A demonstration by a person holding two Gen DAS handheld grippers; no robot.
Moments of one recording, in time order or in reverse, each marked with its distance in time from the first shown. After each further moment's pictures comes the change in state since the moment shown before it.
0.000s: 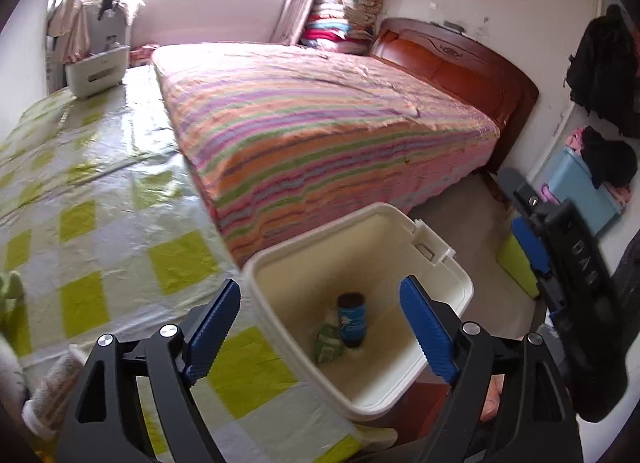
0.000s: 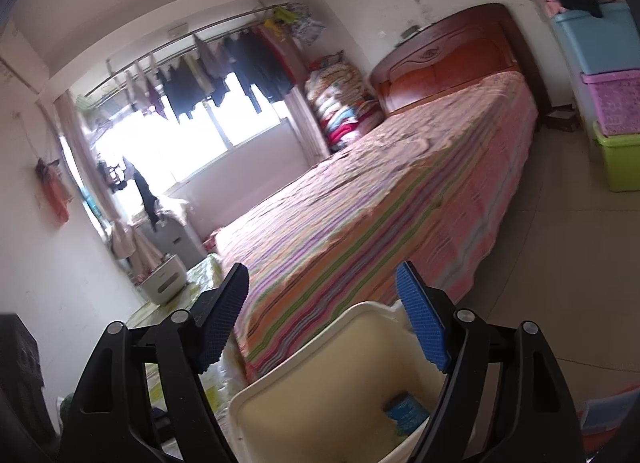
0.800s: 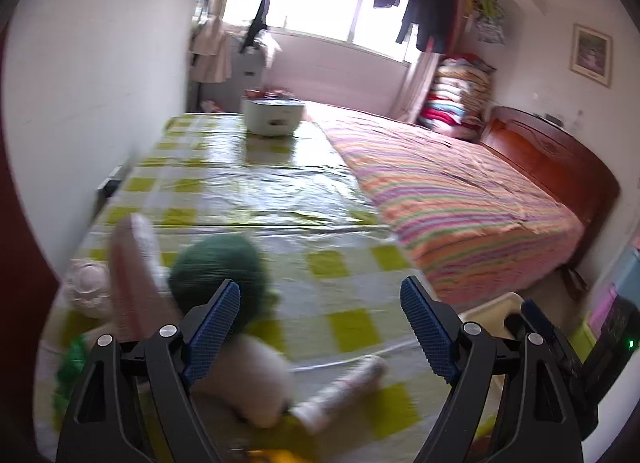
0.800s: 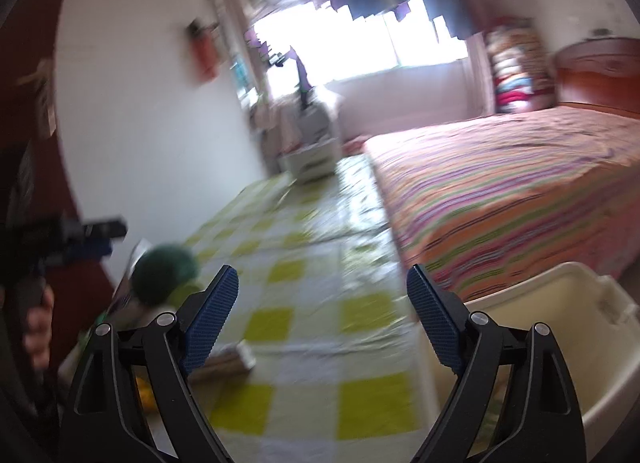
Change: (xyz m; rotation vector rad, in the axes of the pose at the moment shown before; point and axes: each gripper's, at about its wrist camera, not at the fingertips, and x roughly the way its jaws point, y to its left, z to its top) left arm -0.161 0.176 -0.015 -0.233 -0.242 0.342; right arm 0.006 0.151 -0.086 -0.419 0.322 0.501
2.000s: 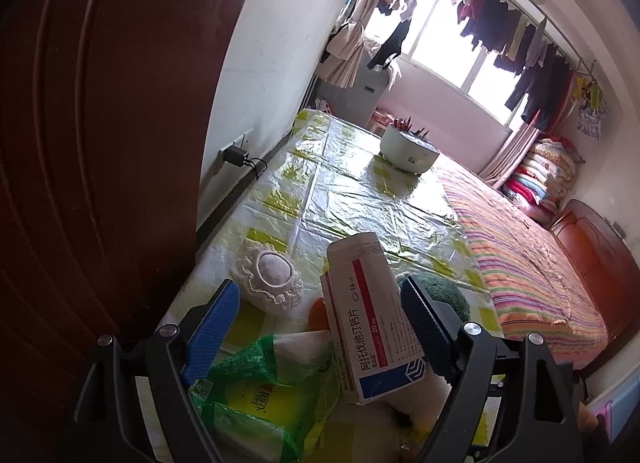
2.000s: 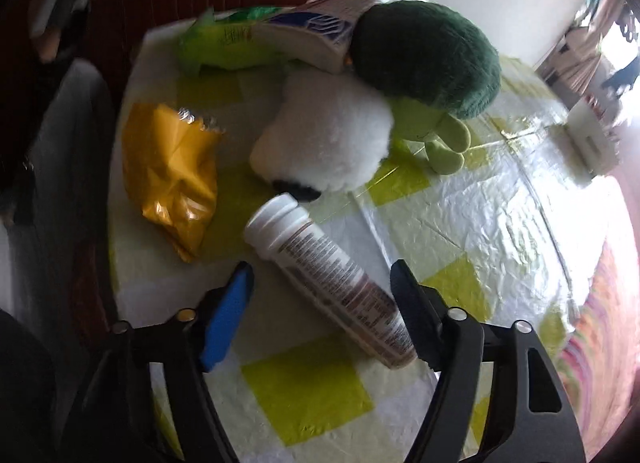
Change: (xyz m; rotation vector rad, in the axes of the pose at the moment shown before) left arm -0.049 0.174 -0.003 -0.352 -0.041 0.199; right arm 0.118 0.143 -0.046 -1.030 0.759 0.518
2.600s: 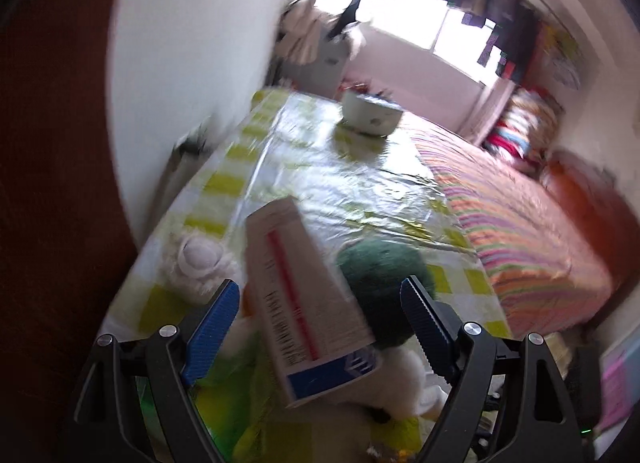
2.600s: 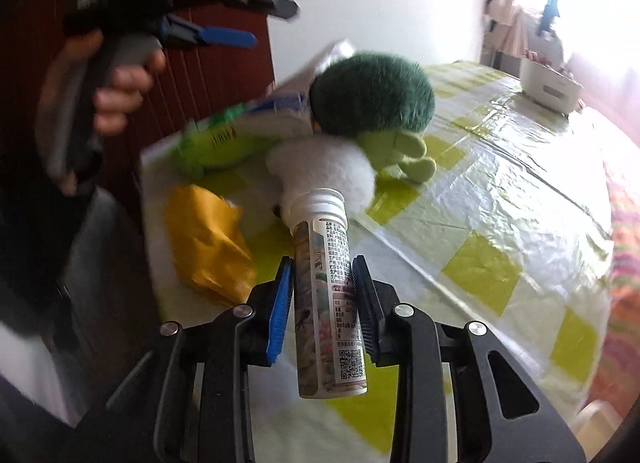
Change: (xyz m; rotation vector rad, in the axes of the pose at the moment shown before) left arm 0.032 -0.076 -0.018 0.203 0.053 -0.043; right arm -0.040 0.003 -0.046 0.373 -0.368 0.053
